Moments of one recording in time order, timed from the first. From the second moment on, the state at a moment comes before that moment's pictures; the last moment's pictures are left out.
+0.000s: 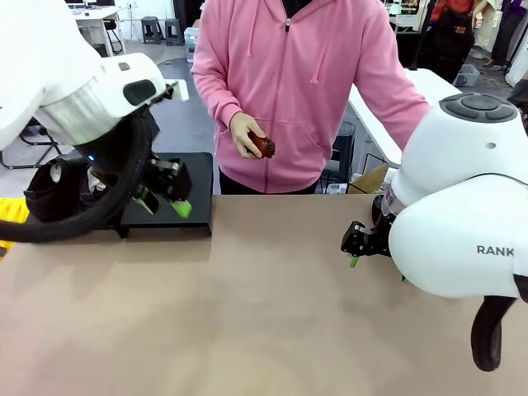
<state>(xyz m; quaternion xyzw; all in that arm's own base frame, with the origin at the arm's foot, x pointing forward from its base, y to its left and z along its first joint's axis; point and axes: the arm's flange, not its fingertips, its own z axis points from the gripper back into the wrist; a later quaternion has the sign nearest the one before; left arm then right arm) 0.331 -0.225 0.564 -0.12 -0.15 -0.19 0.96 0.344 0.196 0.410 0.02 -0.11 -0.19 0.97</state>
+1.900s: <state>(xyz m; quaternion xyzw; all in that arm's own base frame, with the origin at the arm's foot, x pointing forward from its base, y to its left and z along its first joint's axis) 0.256 -0.245 0.574 -0.23 0.00 -0.23 0.94 0.350 0.164 0.435 0.00 -0.13 0.01 0.99</state>
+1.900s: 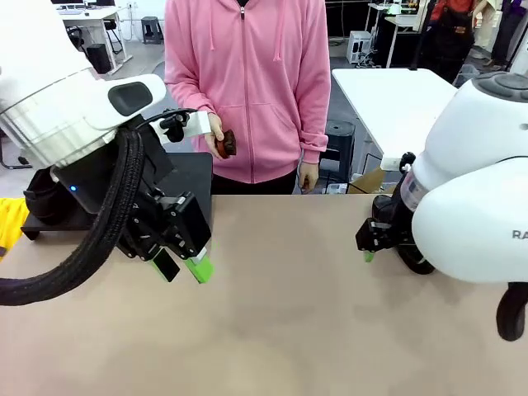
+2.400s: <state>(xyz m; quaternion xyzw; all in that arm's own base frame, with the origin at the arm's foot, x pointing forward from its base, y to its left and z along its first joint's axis) 0.256 -0.245 0.574 -0.23 0.00 -0.23 0.94 0.360 0.140 0.439 -0.01 -0.13 0.07 0.99</state>
